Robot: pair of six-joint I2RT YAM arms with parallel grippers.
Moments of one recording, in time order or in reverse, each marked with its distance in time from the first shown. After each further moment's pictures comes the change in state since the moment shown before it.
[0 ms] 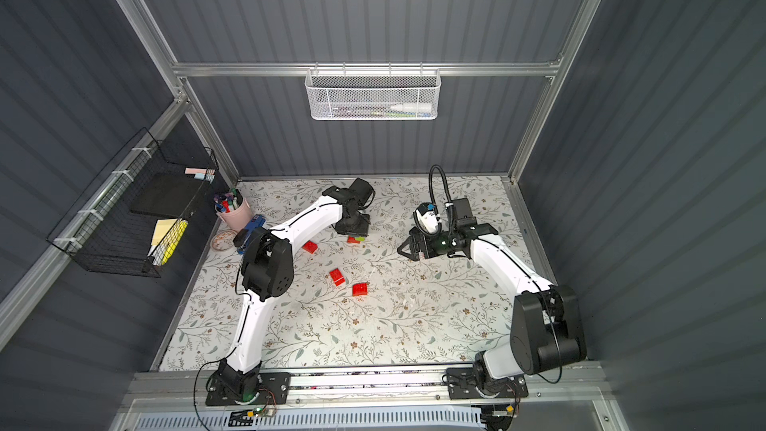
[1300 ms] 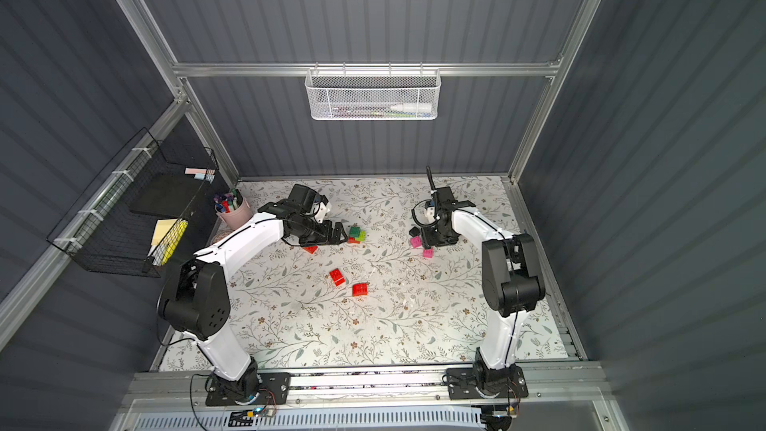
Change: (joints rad) left arm 0.227 -0.542 -0.668 0.305 0.438 0.126; right arm 0.000 0.426 0.325 -0.172 0.619 -0.002
